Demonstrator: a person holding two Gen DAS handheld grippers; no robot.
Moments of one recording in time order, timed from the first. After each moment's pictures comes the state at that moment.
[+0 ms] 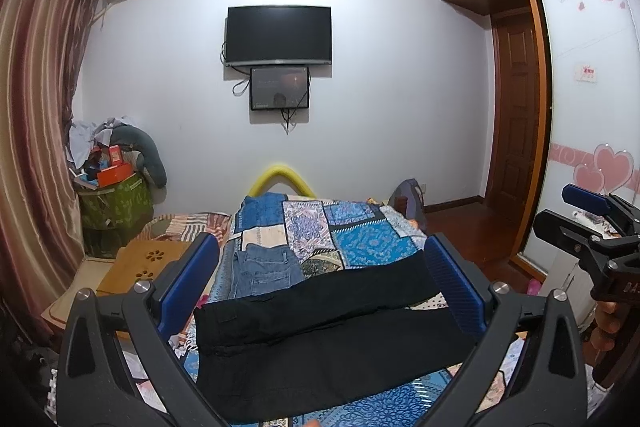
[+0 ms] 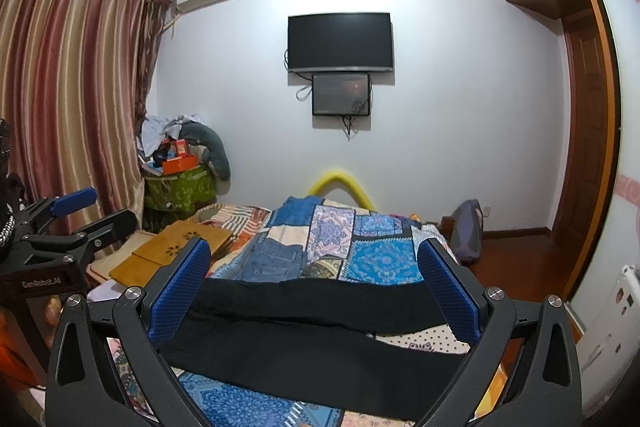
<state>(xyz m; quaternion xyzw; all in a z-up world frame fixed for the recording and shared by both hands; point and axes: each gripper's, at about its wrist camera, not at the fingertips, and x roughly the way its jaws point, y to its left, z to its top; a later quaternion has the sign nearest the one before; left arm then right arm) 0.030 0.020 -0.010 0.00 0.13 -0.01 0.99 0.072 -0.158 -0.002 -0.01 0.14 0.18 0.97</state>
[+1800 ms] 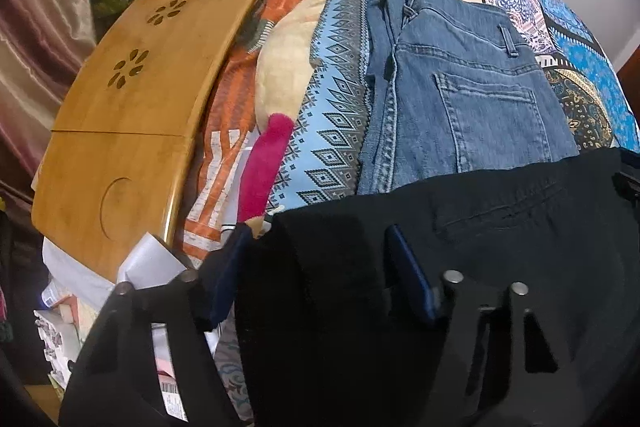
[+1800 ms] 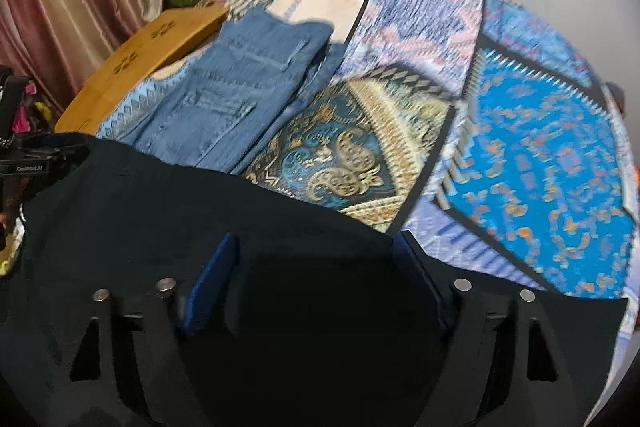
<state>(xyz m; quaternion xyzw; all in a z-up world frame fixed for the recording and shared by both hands) 0.401 0.273 -0.349 -0.08 0.55 0.13 0.82 0.477 -0.047 -0.285 -0.14 0.50 0.35 0.78</state>
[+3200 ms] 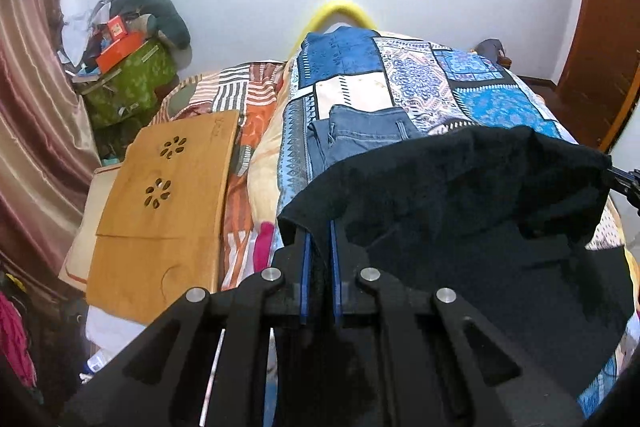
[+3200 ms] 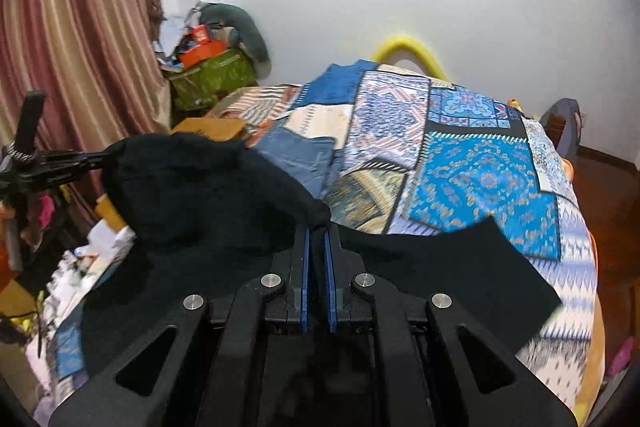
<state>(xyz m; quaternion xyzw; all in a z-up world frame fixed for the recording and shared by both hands) 0.330 0.208 -0.184 0.01 0.43 0.07 0.90 0.347 -0.110 -0.165 -0.03 0.35 0.33 0.88</state>
